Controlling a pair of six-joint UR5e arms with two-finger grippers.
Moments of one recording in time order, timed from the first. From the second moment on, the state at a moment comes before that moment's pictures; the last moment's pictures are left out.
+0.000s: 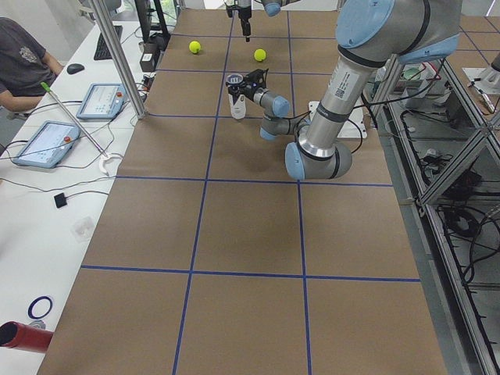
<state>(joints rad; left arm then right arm) -0.34 -2.29 -1.19 -3.35 -1.06 -0.29 1.04 -1.56 1.88 -1.40 2.31 0.44</state>
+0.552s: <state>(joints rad) -0.34 -2.29 -1.19 -3.35 -1.06 -0.29 0.90 -1.61 1.90 -1.40 2.18 0.44</state>
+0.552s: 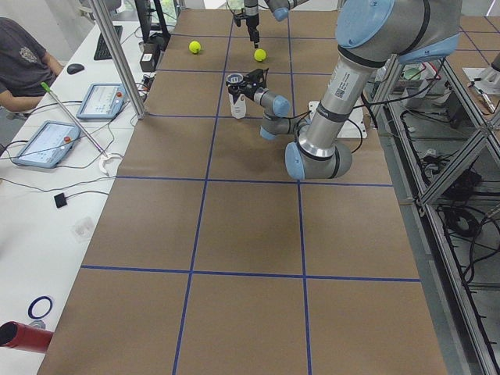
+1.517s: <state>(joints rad) -0.34 -2.29 -1.19 -3.35 -1.06 -0.29 0.83 -1.63 1.85 -1.40 2.12 0.44</state>
